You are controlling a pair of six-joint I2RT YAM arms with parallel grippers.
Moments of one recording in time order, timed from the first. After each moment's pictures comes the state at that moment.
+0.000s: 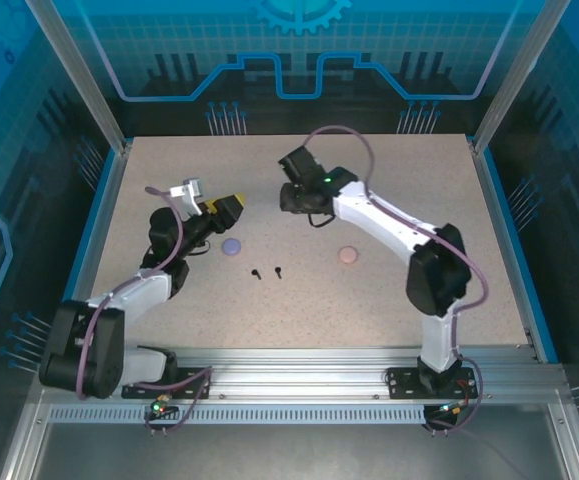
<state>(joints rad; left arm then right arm) -0.13 1.33 0.51 0.79 0.49 -0.76 0.67 1.90 1.71 -0.75 0.18 0.65</state>
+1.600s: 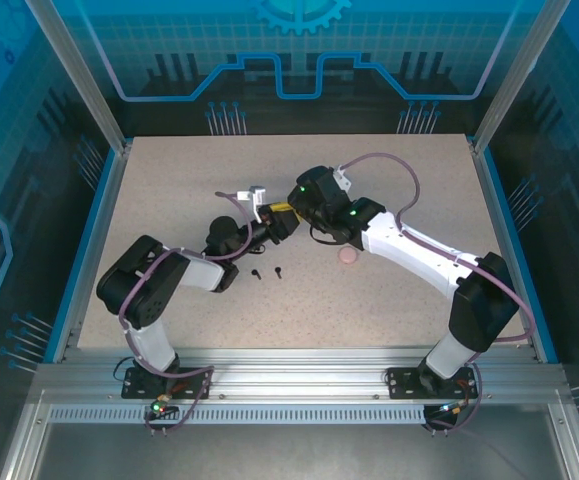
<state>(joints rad) -0.47 1.79 0.65 1.29 0.42 -0.74 0.74 1.63 1.37 -0.45 0.29 1.23</state>
